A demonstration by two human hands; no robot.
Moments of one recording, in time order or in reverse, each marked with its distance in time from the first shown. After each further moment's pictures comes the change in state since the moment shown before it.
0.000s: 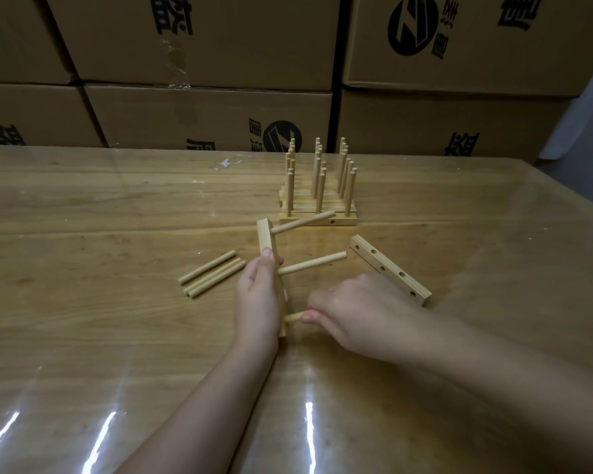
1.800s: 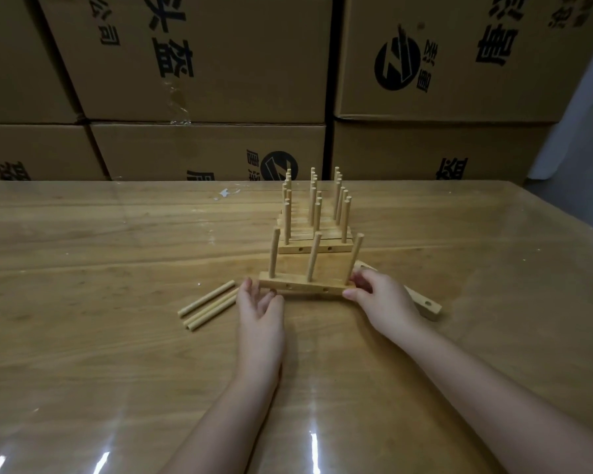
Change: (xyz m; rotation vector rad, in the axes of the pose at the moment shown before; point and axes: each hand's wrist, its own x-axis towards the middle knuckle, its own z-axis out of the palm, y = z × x) left_hand 0.008 -0.008 -0.002 0.109 -0.065 -0.021; right_hand 0.017 0.068 0.050 0.727 0.303 0.792
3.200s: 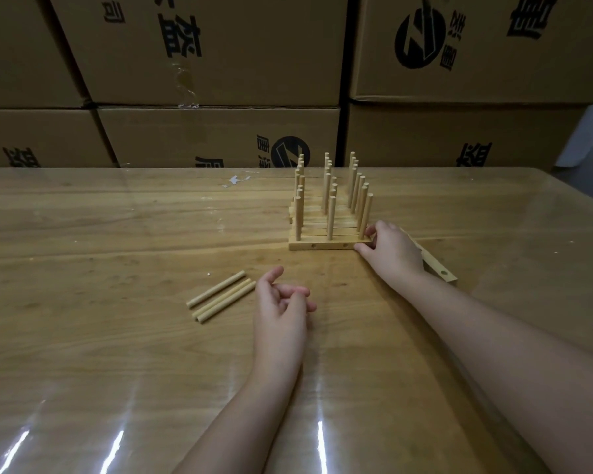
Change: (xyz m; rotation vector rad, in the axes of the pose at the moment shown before) left_hand -0.008 0.001 0.005 0.028 -0.041 0.075; right_hand 0.085 0.008 0.011 -0.385 0.182 -0.033
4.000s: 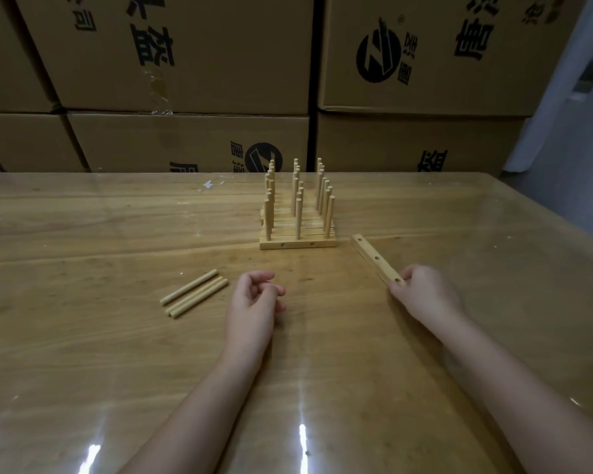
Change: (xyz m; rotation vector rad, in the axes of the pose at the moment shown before) left_hand -0.003 0.006 0.002 0.026 -0.052 -0.007; right_hand -0.083 0.058 -0.060 -0.135 -0.084 0.328
